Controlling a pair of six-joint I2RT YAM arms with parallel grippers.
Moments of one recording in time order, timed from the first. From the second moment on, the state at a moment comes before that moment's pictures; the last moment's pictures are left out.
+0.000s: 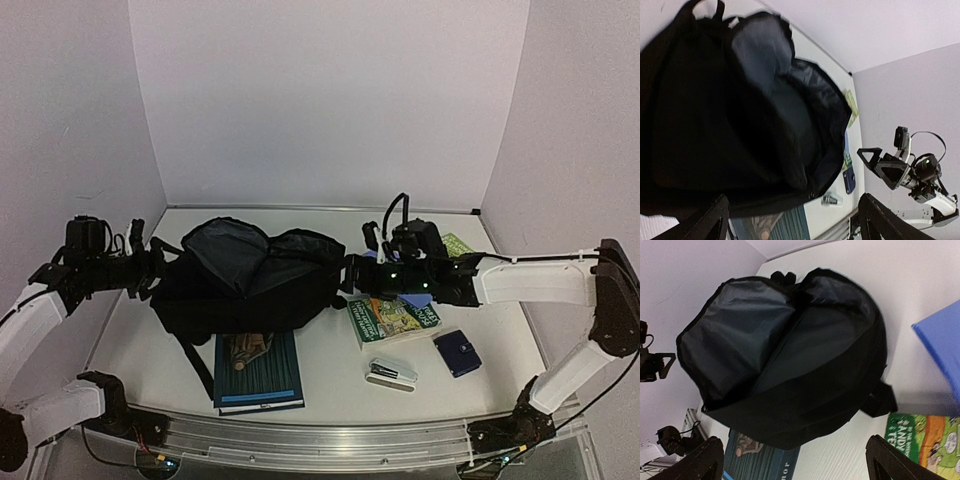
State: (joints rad) left arm -0.09 0.82 0.68 -0.44 0.64 -0.69; right arm 0.83 1.55 0.96 0.06 -0.18 0.71
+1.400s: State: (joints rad) left arm -0.66 1.00 0.32 -0.20 0.53 -1.11; right arm 1.11 1.97 0.80 0.67 -0.32 1.15
